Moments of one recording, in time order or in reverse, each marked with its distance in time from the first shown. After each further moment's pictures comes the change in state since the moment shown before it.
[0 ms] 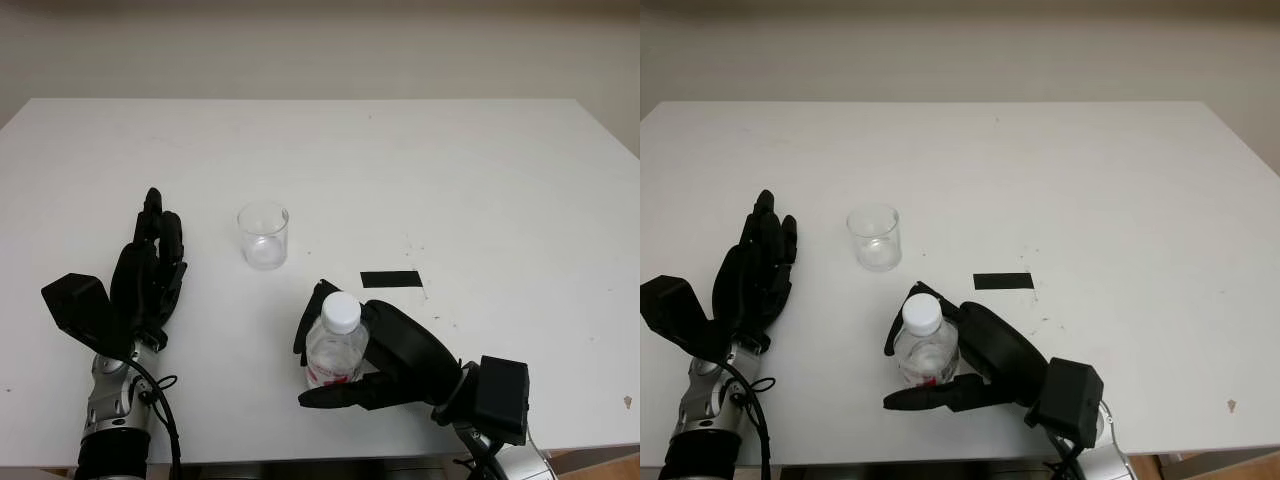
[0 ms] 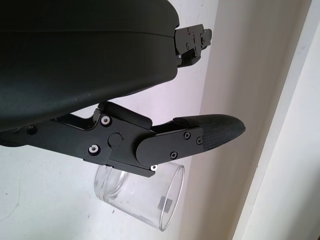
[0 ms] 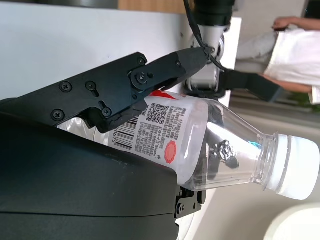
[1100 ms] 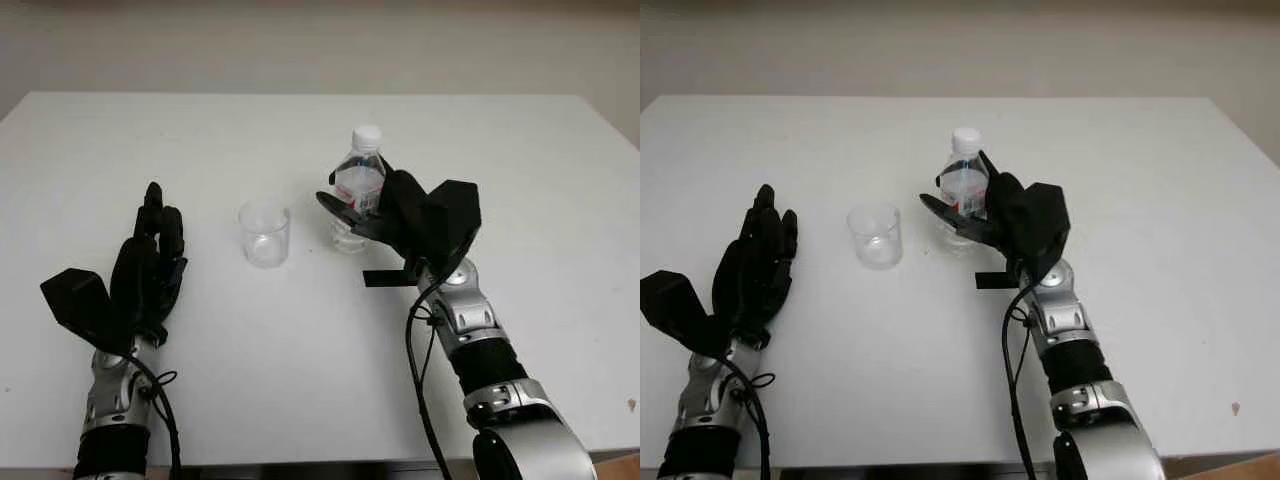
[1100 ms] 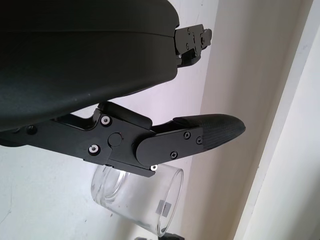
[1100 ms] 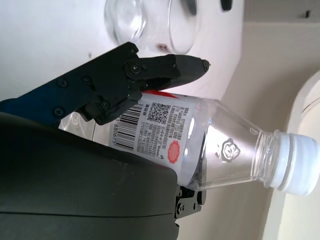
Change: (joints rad) left arm -0.014 0.004 0.000 -0.004 0.000 0.005 0.000; right arm -0.795 0.108 -0.223 0.899 -0.166 -0.051 -0.409
